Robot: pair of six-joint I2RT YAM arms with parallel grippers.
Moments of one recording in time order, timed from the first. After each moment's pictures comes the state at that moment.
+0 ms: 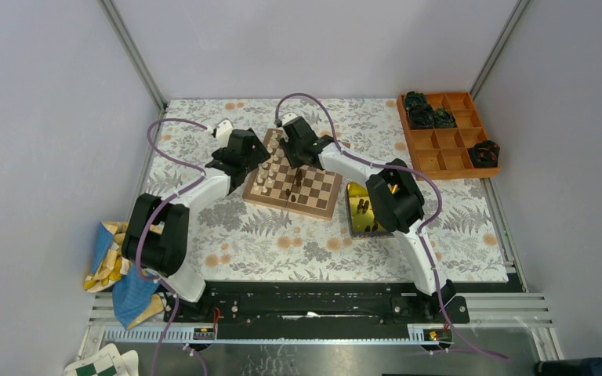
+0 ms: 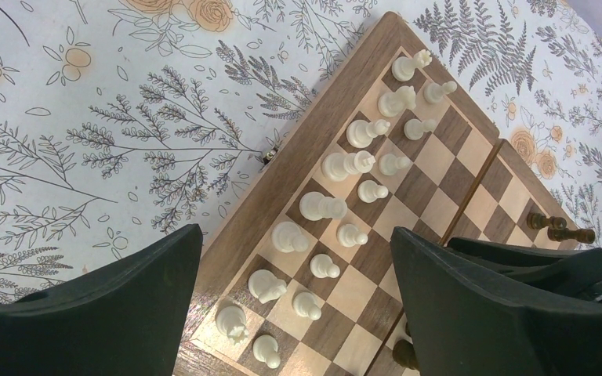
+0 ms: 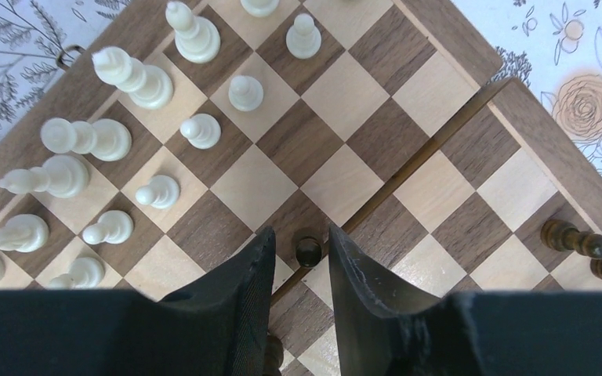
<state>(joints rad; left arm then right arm) -0.31 1.62 1.00 -0.06 -0.35 -0.77 0.71 2.31 1.88 -0.36 0.14 0.07</state>
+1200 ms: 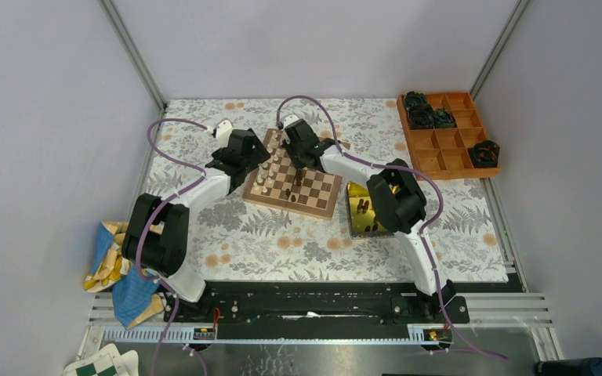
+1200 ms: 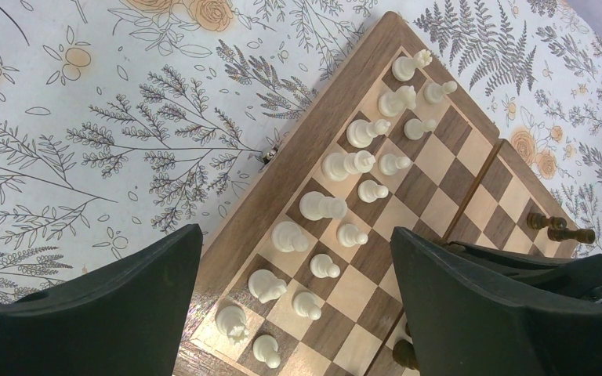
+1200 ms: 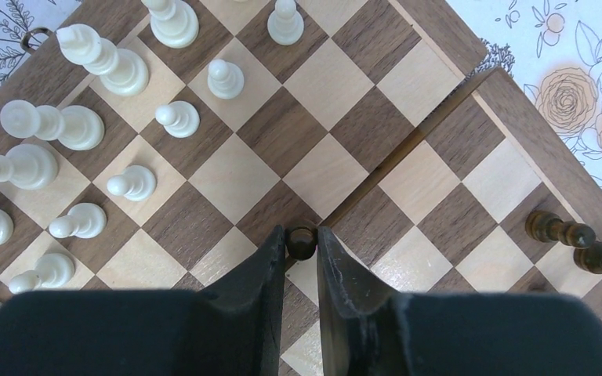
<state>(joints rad) -0.31 1.62 1.00 -0.06 -0.35 -0.78 0.70 2.29 1.82 -0.32 0.16 0.04</state>
